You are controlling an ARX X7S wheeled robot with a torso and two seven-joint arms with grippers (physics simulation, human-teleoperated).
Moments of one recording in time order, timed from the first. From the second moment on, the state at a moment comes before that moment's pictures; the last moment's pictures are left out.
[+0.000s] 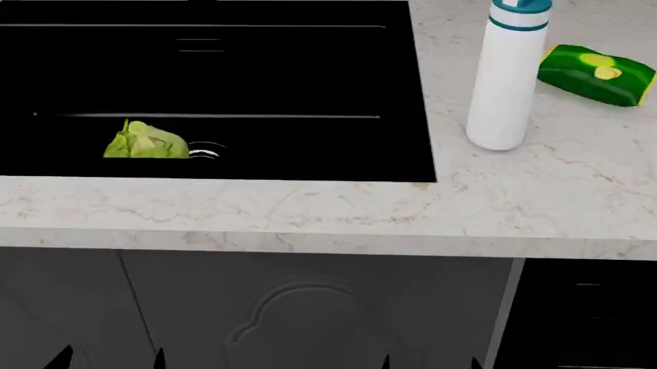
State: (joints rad) left arm 0.00 0.00 0.00 0.00 0.00 0.00 0.00; right arm 0.00 0.00 0.00 0.00 0.00 0.00 0.00
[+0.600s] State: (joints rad) left arm 0.01 -0.06 0.07 0.03 -0.07 0.02 -0.04; right arm 0.01 0.05 -0.07 0.03 0.04 -0.01 0.08
